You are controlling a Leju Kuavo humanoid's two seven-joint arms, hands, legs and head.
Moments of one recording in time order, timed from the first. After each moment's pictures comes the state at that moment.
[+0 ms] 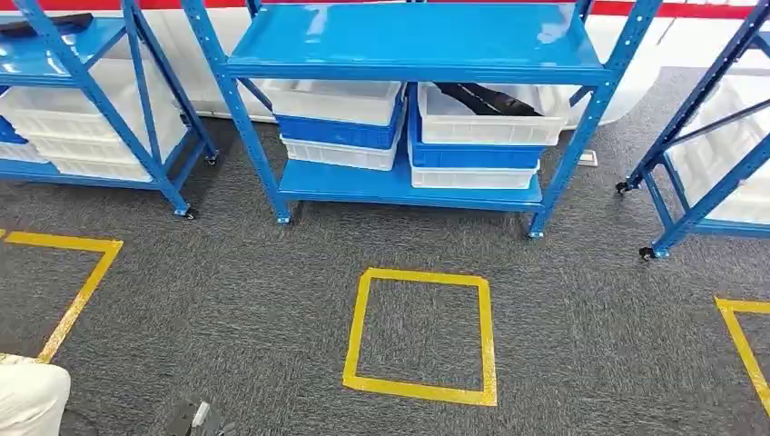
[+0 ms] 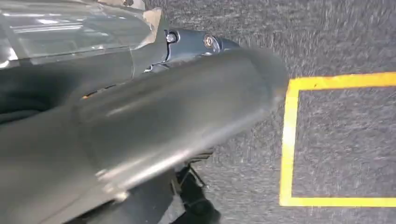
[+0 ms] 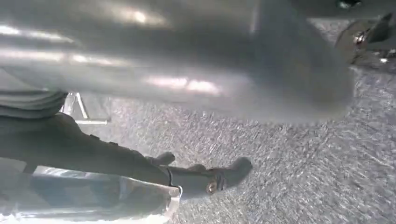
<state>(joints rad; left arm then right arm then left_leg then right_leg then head) 0.12 -0.18 0.42 -0.94 -0.32 -0.34 0.08 -0.03 0.14 -0.55 -0.19 1.19 -0.07 0.20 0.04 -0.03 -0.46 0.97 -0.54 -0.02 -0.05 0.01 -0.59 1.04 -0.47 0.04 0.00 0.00</state>
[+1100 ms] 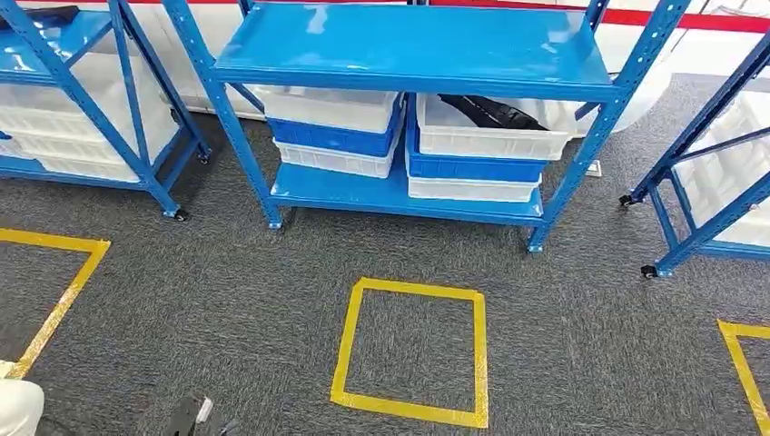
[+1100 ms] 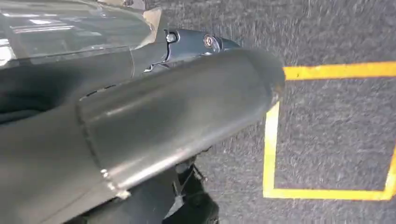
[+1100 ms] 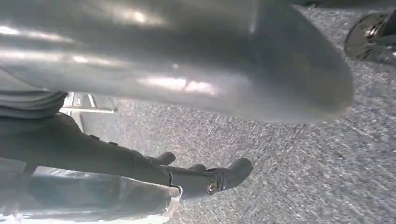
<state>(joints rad) 0.11 -0.19 0.42 -0.96 -0.32 -0.34 0.09 -0.02 0.14 -0.57 -0.19 1.20 -0.07 0.21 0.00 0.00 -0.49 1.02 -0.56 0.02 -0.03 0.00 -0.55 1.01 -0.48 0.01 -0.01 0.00</state>
